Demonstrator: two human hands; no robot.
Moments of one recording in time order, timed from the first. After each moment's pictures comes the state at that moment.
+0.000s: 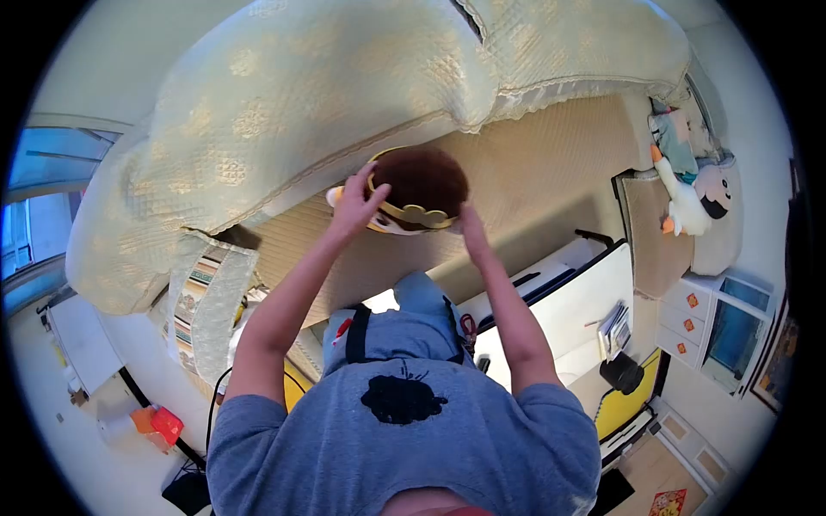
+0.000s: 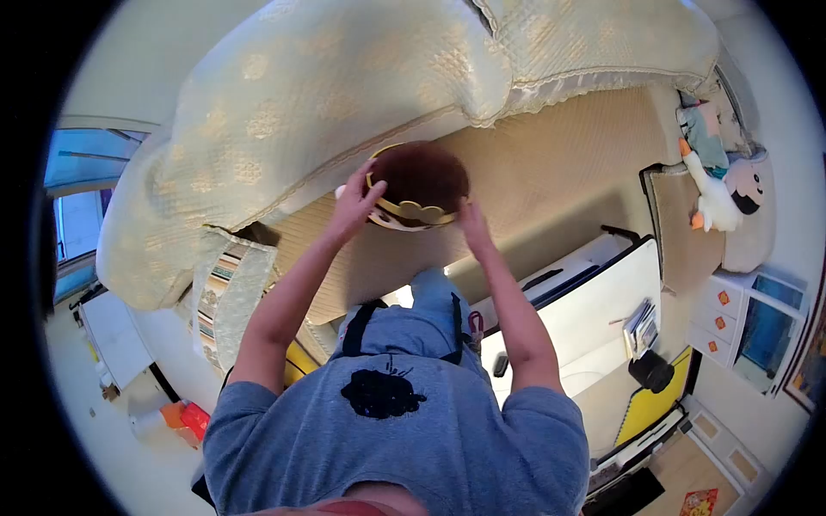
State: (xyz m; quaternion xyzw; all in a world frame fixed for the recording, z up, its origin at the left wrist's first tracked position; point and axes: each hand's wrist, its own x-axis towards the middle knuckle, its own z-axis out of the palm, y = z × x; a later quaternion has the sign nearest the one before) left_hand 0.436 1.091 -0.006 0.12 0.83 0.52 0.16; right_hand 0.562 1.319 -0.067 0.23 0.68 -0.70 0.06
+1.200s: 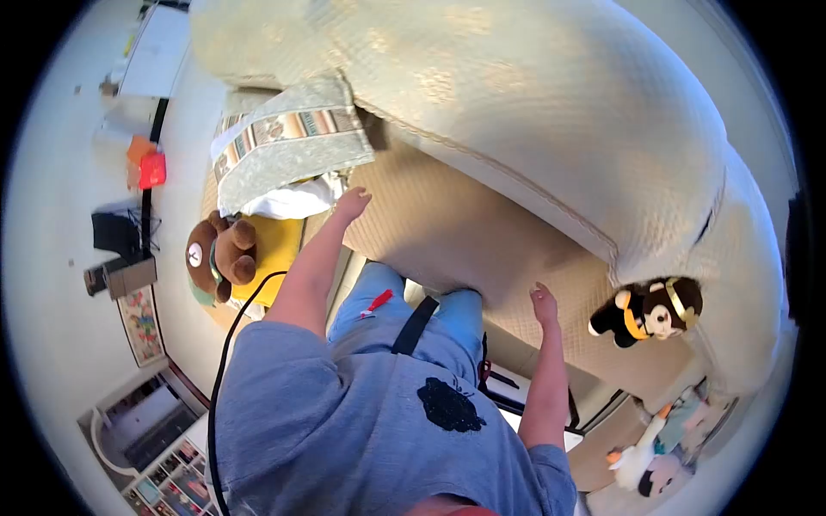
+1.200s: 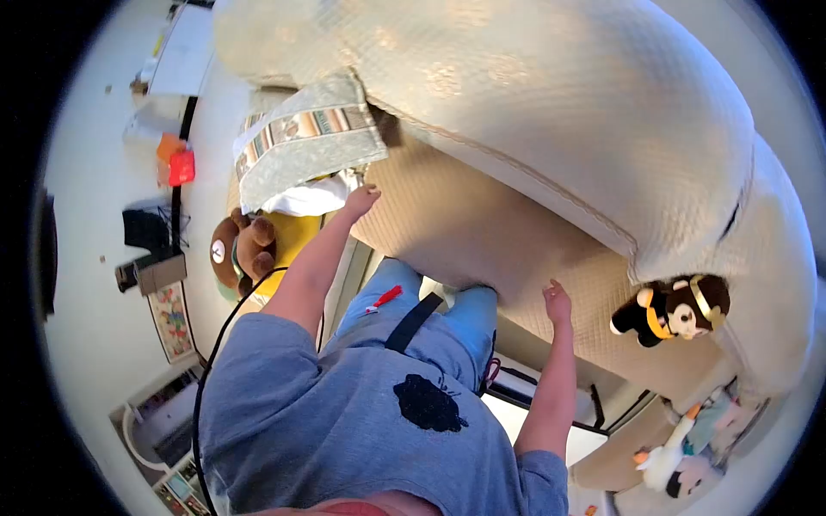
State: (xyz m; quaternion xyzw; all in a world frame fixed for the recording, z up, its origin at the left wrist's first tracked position) left_hand 0.574 0.795 -0.173 -0.39 0.85 0.28 0.24; right_hand 0.486 1.348 -0.190 -0.03 0.88 -0.27 0.38
